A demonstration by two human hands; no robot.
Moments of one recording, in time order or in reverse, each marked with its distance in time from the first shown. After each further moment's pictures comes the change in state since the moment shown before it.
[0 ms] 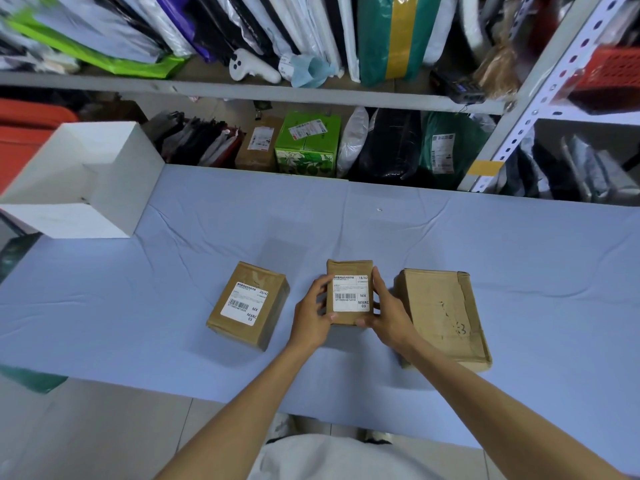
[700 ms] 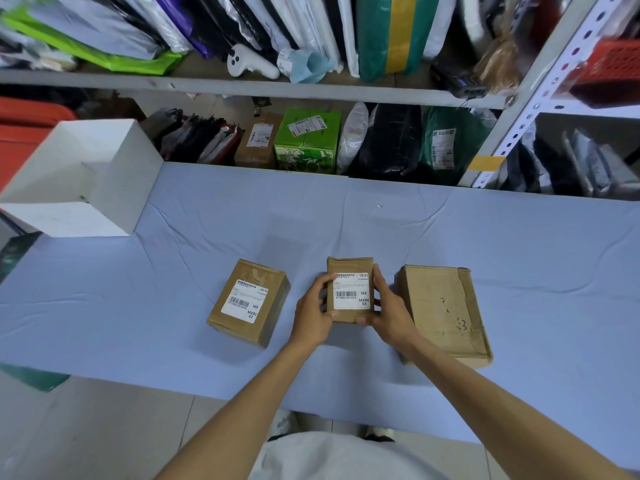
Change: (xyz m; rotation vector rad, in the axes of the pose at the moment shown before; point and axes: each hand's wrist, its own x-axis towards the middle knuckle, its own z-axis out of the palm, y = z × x) left_hand -0.001 0.002 0.001 0.103 0.003 0.011; right_hand -0.005 -0.004 0.002 0.033 0.034 -0.046
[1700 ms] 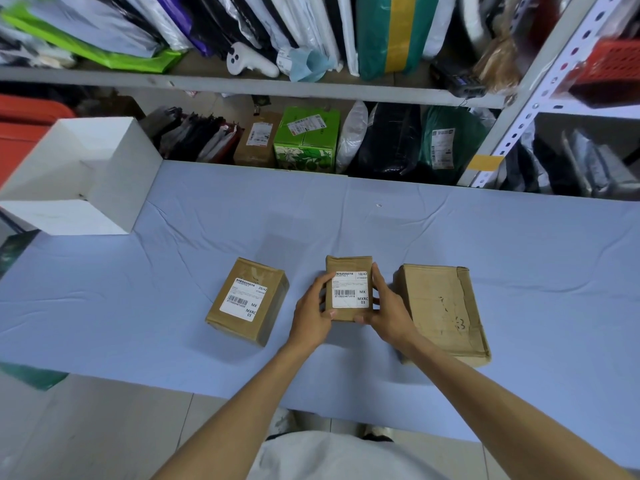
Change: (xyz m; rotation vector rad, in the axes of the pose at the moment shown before) left_hand -0.003 0.000 0.001 0.048 0.002 -0.004; right_hand -0.001 -0.005 -0.002 -0.029 -0.001 0.027
